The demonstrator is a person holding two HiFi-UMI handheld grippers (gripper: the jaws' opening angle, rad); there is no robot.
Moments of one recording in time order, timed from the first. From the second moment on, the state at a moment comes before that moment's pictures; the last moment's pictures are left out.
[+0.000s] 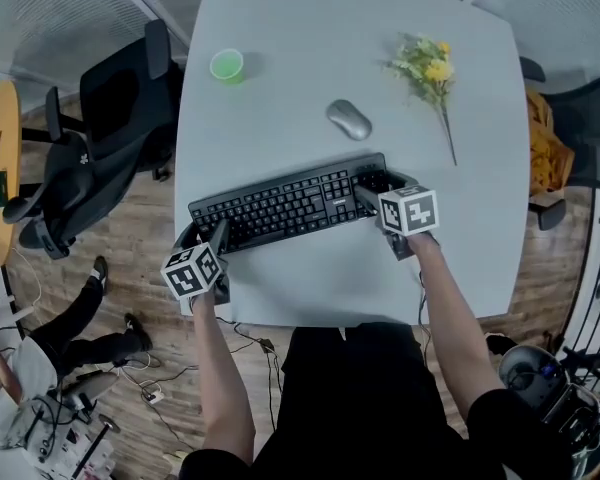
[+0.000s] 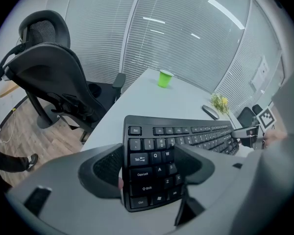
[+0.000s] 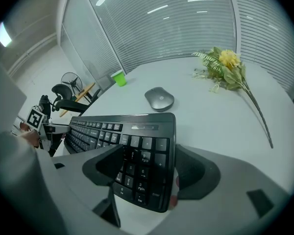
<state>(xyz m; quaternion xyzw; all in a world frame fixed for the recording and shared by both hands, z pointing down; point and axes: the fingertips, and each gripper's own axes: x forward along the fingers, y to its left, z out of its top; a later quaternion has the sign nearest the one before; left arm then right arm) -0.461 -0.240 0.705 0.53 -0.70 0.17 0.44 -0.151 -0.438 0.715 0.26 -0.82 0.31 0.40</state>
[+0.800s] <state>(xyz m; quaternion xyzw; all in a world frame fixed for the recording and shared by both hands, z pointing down) -0.462 -0.243 0.711 0.53 -0.71 0.18 0.43 -0.151 -0.440 0.719 0.27 -0.82 0.31 0.40</state>
